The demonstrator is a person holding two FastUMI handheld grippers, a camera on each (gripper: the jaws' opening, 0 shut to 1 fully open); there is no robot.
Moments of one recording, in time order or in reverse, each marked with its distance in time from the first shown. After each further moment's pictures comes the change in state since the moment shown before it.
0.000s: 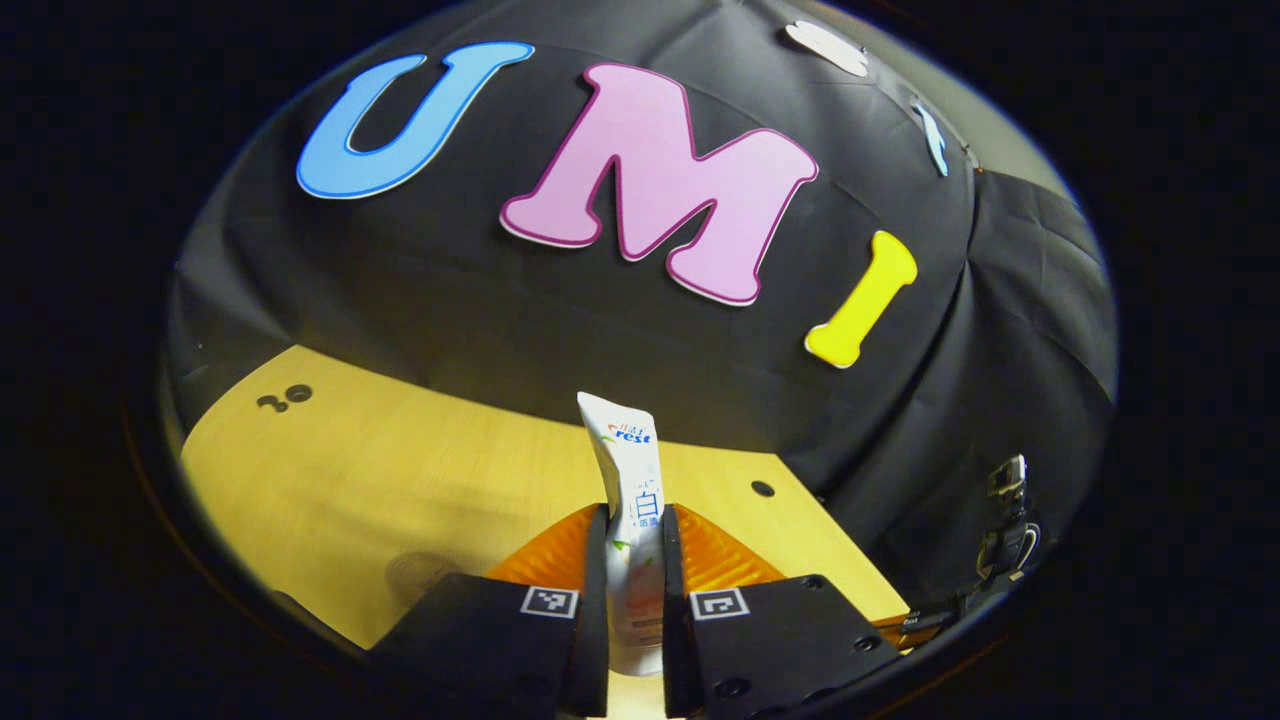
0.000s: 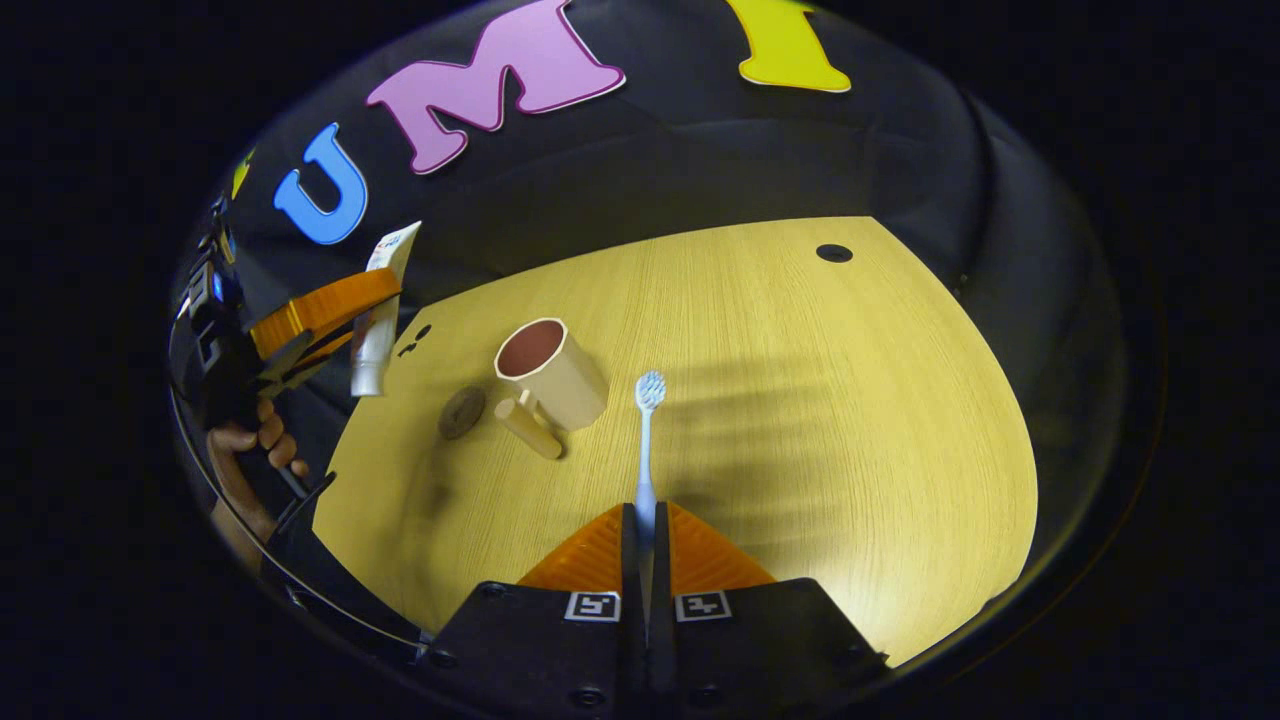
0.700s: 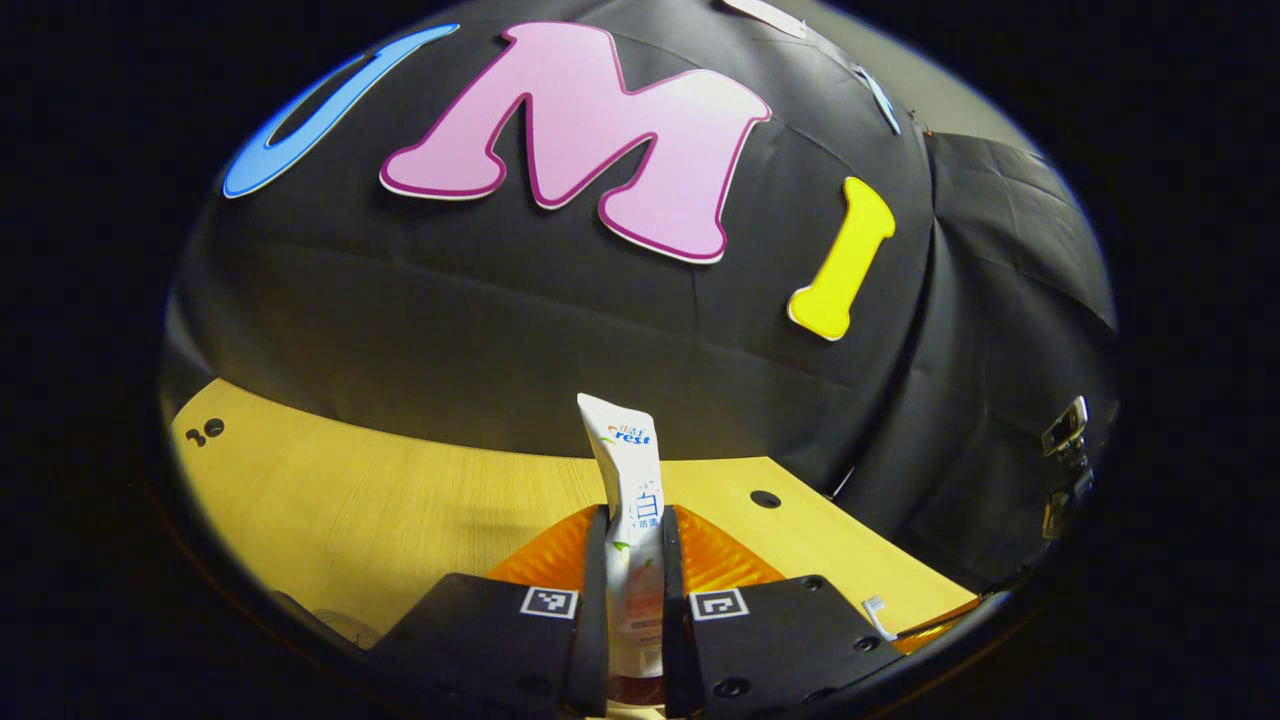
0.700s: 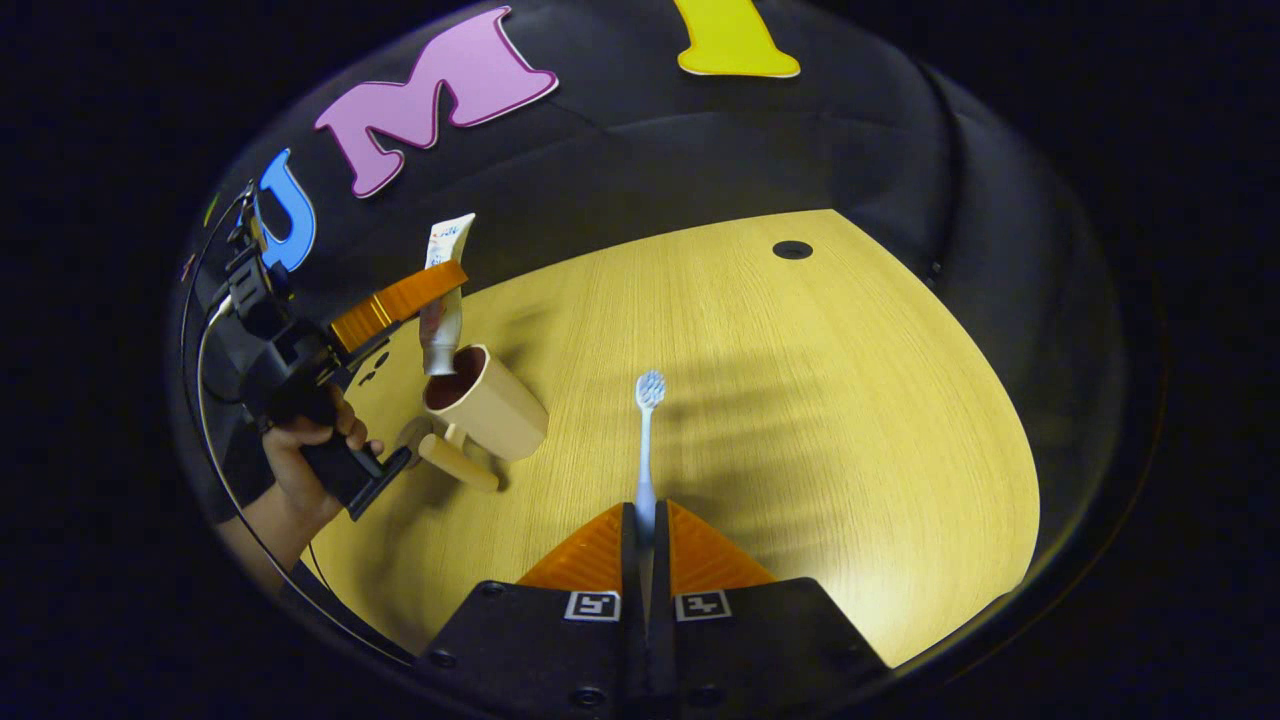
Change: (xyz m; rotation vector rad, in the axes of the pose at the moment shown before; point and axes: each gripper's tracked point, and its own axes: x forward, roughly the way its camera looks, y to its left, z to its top) left arm 0.116 -0.013 -0.048 0.159 -0.032 -0.106; right arm 0.036 -0.043 0.012 0.075 -0.038 -0.078
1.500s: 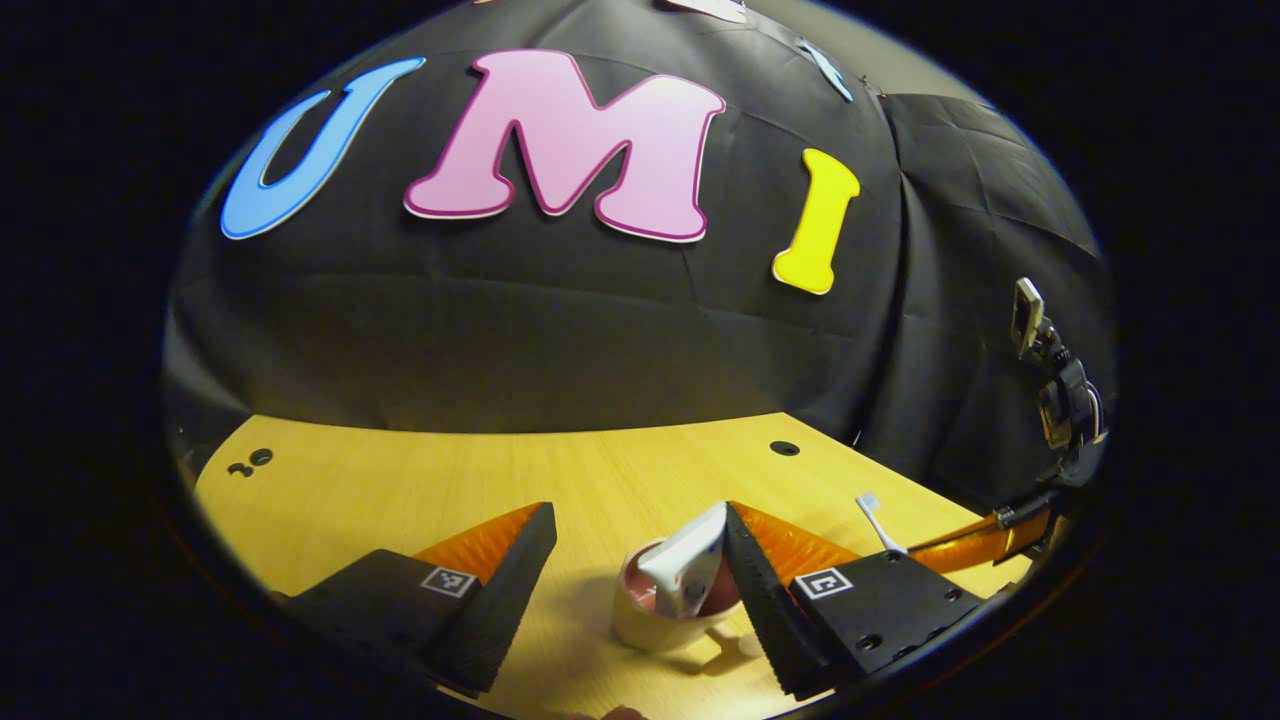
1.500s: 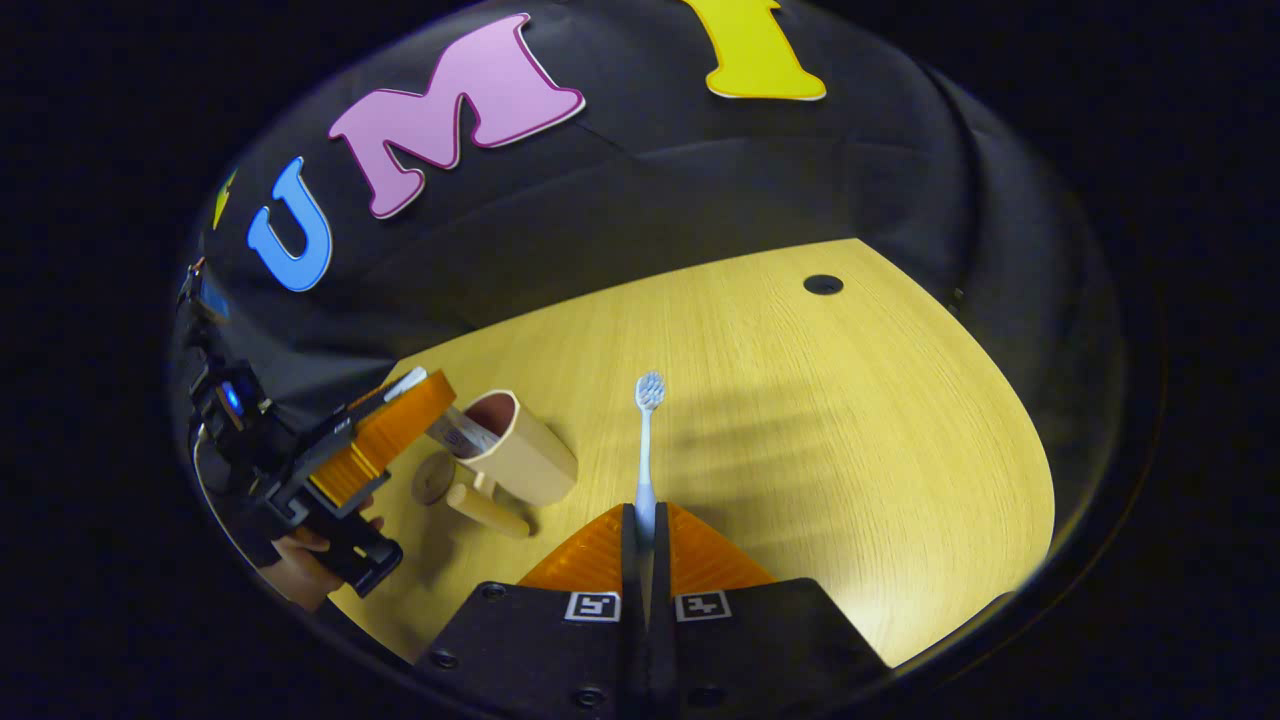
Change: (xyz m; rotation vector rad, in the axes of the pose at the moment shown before) left arm -0.089 0.025 -0.021 0.106 0.026 0.090; right arm 0.014 0.042 0.042 -0.024 -0.116 0.079
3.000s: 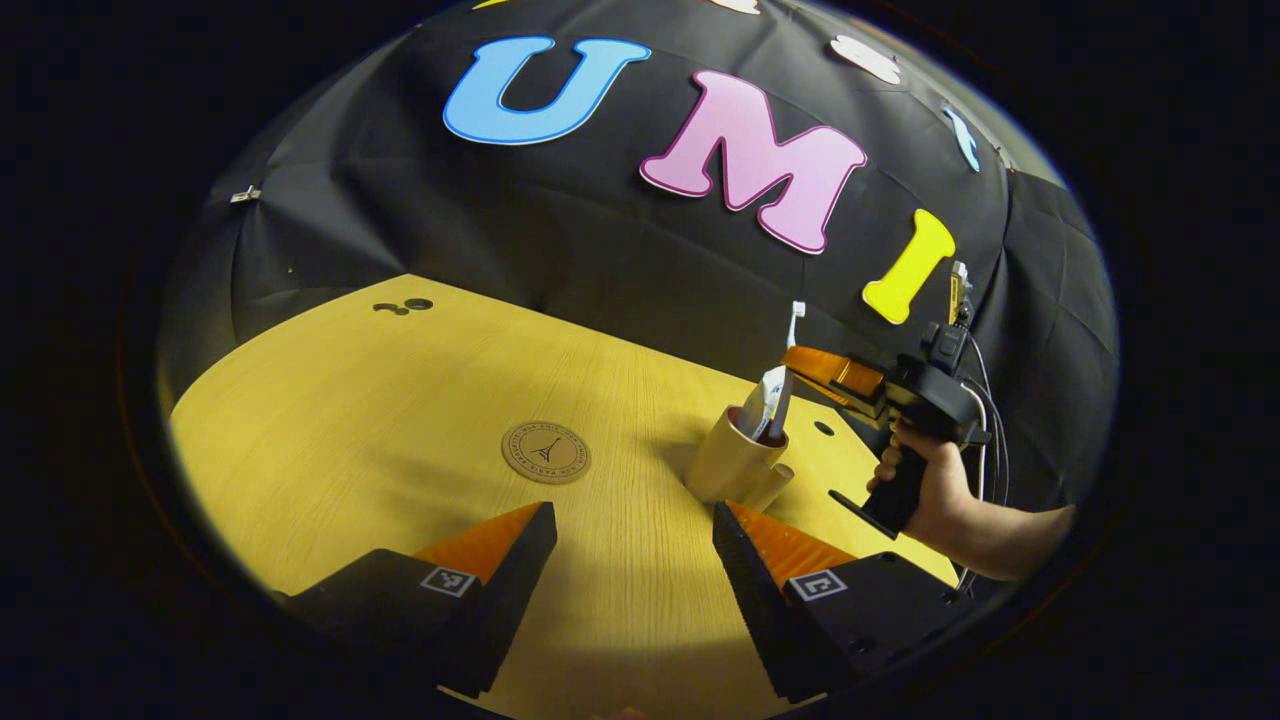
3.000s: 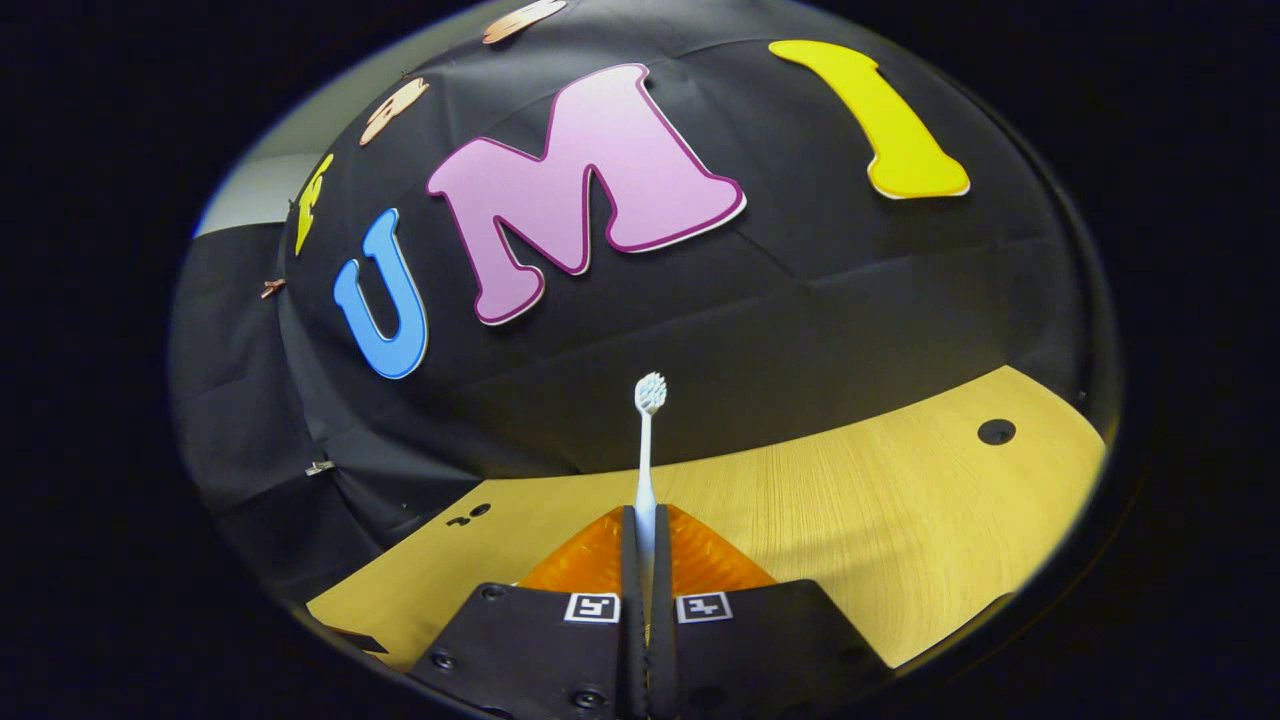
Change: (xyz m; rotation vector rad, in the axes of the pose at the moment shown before) left arm -0.163 0.039 -0.086 -0.342 0.086 0.202; right arm 0.093 0.114 0.099 -0.057 -0.434 0.269
